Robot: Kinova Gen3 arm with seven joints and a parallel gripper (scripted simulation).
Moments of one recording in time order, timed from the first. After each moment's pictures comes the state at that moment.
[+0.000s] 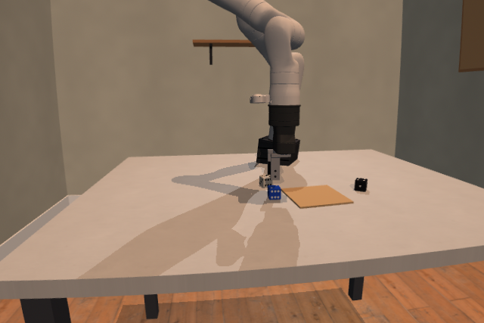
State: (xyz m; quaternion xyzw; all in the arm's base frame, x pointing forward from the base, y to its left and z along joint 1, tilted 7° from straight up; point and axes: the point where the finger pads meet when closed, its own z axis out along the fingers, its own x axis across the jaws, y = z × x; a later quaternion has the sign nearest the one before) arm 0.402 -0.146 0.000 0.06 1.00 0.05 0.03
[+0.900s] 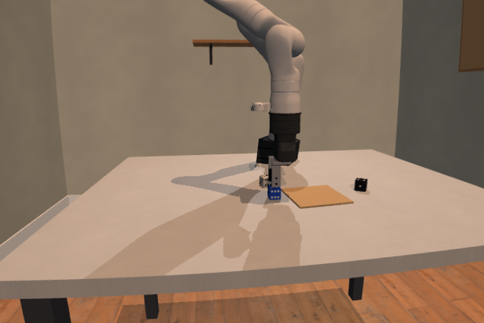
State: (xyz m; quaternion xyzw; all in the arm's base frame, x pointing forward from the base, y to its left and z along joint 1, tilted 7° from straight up) arm 0.402 -0.141 -0.018 0.06 1.00 0.05 0.03
